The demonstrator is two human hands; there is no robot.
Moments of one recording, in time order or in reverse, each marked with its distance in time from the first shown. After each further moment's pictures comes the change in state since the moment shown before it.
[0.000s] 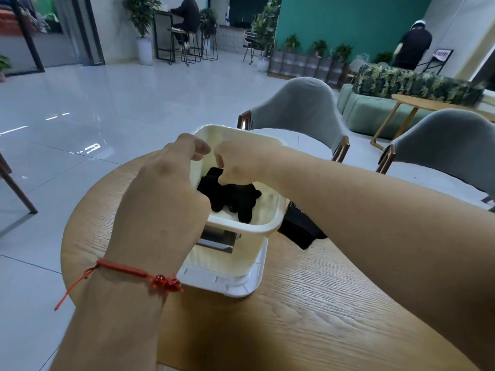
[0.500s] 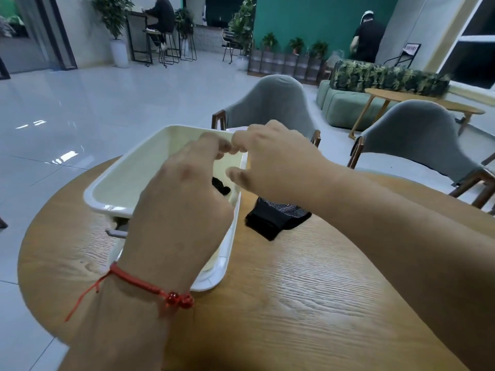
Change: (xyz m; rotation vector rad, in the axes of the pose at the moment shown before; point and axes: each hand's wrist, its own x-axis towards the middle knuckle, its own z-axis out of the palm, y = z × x) left_hand -0.024 0.064 0.030 -0.128 -0.041 0.237; right_hand -0.144 0.037 -0.033 0.049 0.264 0.106
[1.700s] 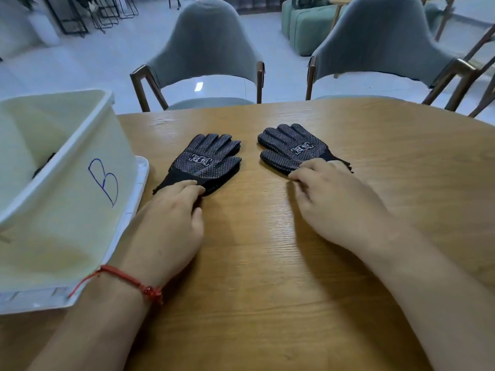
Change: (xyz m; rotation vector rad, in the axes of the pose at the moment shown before) left_hand -0.028 -0.025 0.188 0.380 -0.531 0.040; right_hand -0.187 0.184 0.127 0.172 -0.078 0.527
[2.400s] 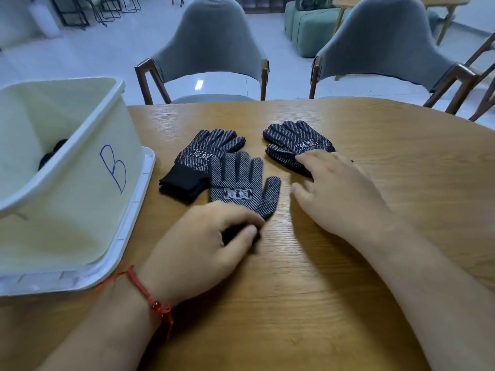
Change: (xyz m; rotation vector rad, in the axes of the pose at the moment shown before) left_hand -0.034 0.030 -0.010 -0.341 -0.099 0.385; right_hand 0.002 -0.007 0.001 -0.029 0.068 0.020
